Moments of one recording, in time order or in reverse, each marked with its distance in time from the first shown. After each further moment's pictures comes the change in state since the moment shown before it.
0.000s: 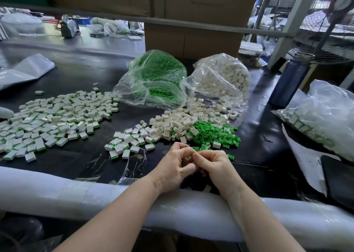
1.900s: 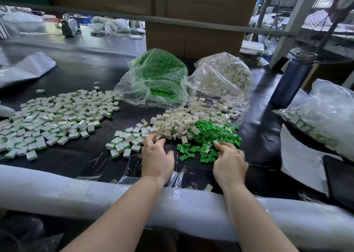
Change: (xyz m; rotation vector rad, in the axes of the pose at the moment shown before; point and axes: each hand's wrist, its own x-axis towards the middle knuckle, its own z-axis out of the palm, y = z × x) left_hand 0.006 -0.016 -0.009 0.406 0.561 -0.322; right_hand 0.017 0.022 -0.012 -0.818 0.560 0.163
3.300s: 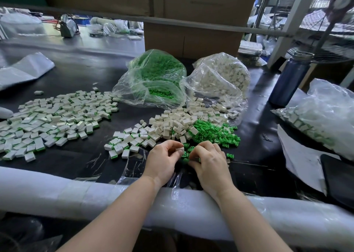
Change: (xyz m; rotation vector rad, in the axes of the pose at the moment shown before) left_hand 0.000 0.002 0.003 -0.351 -0.158 0.136; right_hand -0.019 -0.018 0.000 -0.110 -0.116 -0.514
